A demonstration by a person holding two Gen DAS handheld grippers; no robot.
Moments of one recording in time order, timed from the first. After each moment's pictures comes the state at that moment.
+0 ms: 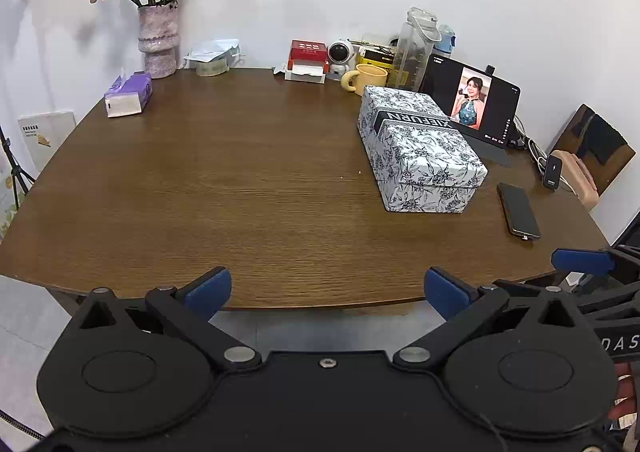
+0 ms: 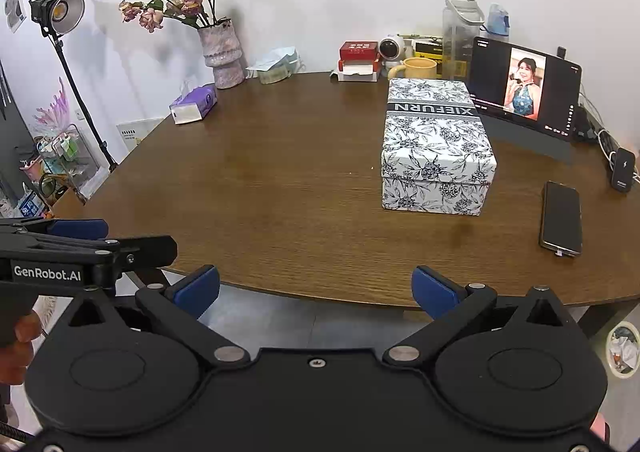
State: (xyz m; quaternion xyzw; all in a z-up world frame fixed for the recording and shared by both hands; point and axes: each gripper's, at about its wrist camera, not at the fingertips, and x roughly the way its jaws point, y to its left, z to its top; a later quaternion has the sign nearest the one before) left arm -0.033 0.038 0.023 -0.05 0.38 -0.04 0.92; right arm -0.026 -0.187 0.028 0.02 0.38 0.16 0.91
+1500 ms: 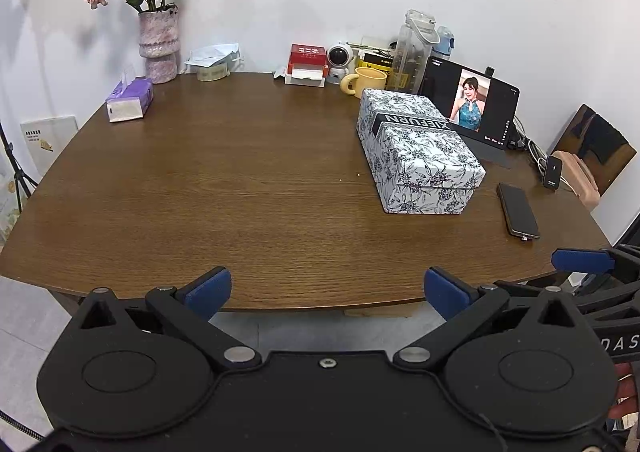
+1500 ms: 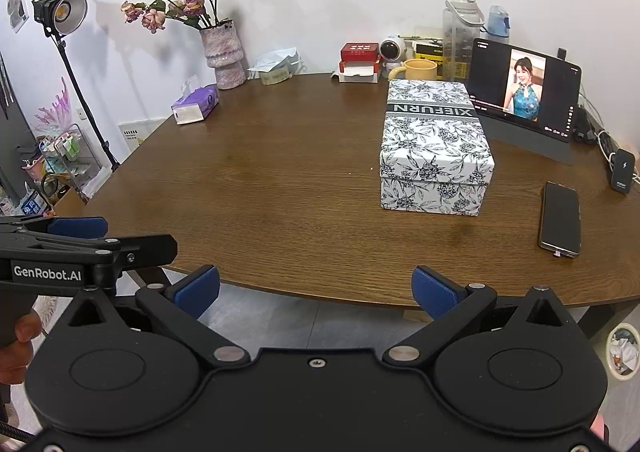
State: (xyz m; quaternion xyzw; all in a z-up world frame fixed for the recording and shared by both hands) left arm -0.040 0.034 0.027 -0.05 0.37 -0.04 0.93; right arm -0.030 -0.189 0.030 0.02 0.38 0.16 0.91
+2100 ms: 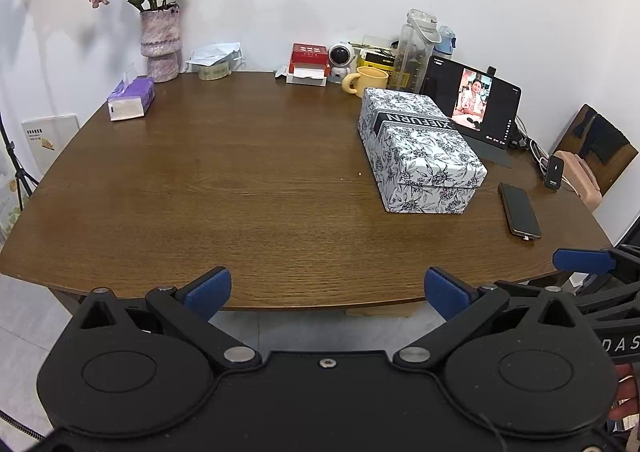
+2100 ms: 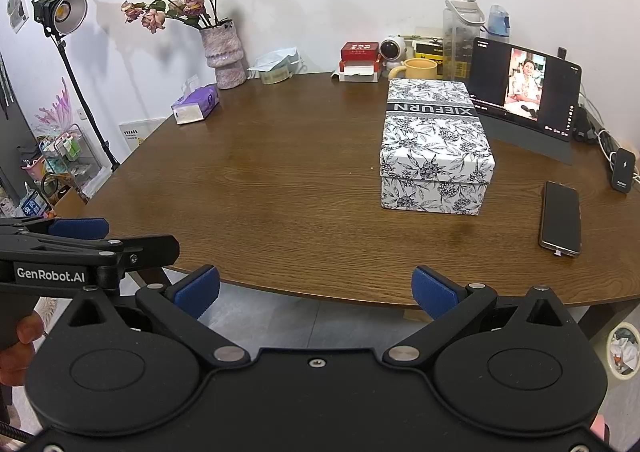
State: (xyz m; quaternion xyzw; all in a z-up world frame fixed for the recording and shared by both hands) left arm -0.038 0.034 0.025 -0.05 0.37 -0.04 0.93; right arm -0.029 -0.191 0.030 0.02 0.38 0.17 0.91
